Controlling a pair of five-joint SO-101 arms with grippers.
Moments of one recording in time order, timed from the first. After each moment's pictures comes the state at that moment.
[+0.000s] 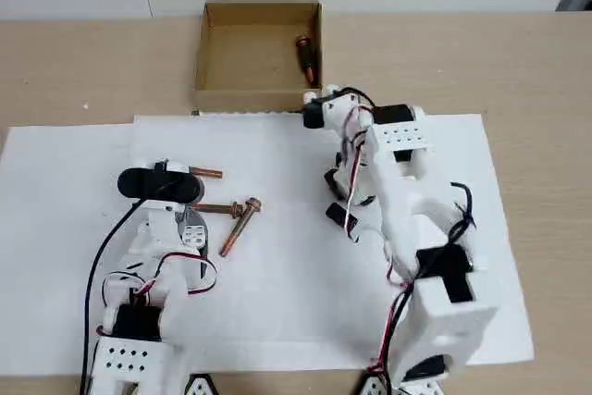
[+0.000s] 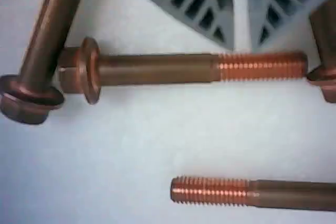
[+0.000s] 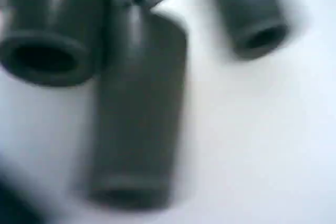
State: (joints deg) left arm 1.1 -79.6 90.5 40.8 4.5; right arm -12.1 12.5 4.2 76.5 22.9
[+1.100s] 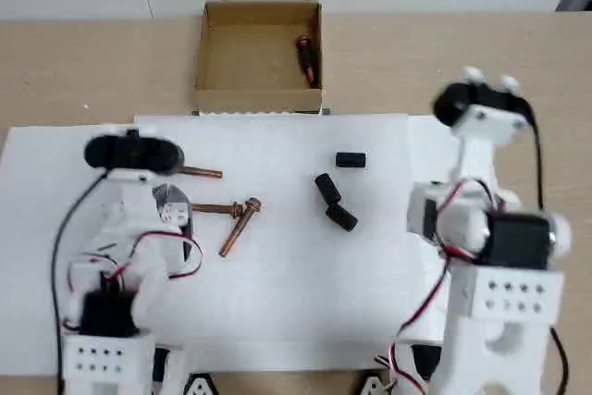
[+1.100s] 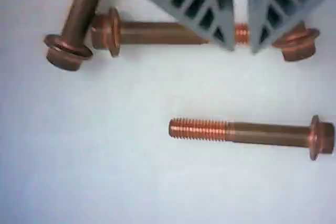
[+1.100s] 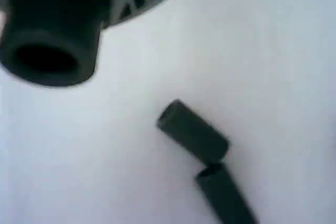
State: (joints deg) left arm -0.4 -69.5 58.5 64.1 5.1; right arm 3.3 -45.7 19.8 95.8 -7.6
